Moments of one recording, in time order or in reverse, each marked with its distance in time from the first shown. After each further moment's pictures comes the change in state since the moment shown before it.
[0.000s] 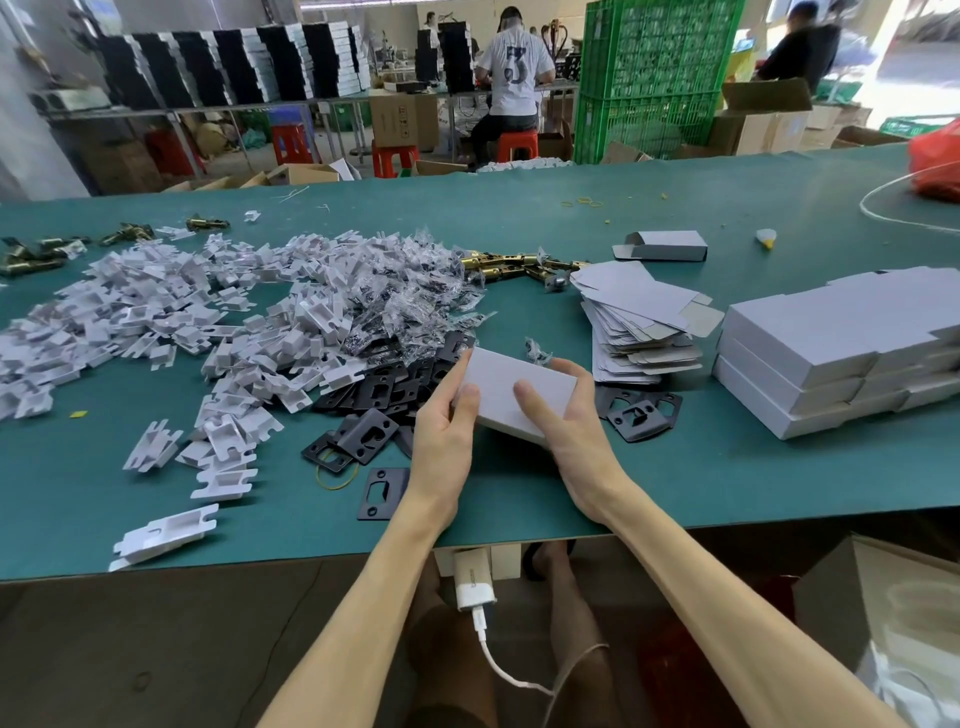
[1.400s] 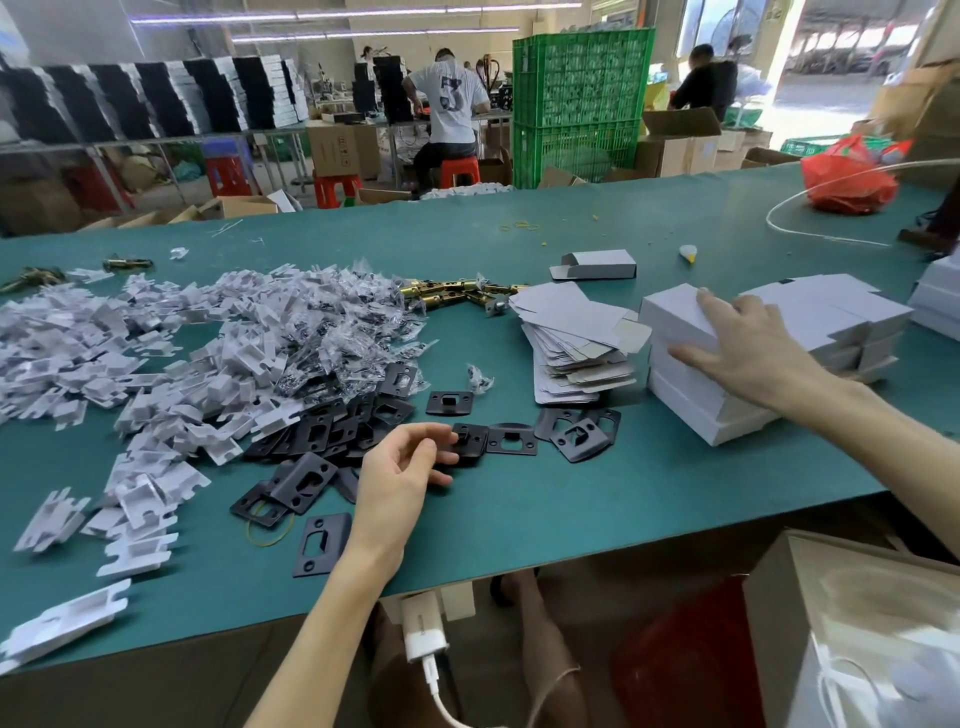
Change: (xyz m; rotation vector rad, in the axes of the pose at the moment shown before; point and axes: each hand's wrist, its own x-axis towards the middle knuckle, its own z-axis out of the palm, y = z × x) left_hand -0.006 -0.002 0.005 0.101 -0.034 -0.121; right_hand 0.040 -0.110 -0.206 -1.434 0.279 0.042
